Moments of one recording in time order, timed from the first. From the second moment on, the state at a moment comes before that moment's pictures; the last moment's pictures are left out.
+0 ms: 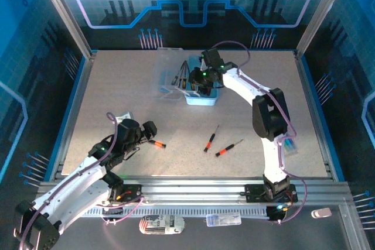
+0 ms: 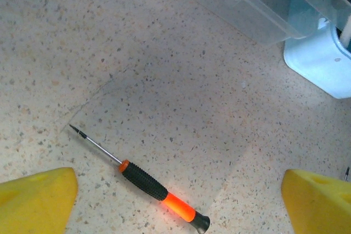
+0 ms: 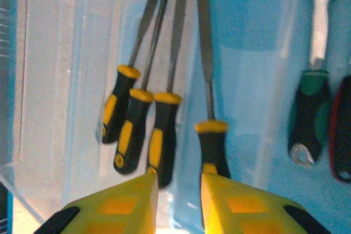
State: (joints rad) left arm -0.50 0.73 0.44 -0.49 -0.23 -0.90; right arm 0.45 2.08 1.73 -0.52 -0.30 0.64
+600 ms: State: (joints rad) left arm -0.56 1.13 0.51 -0.55 -0.25 -1.17; right arm 0.42 1.61 1.14 -0.42 -0.23 0.51
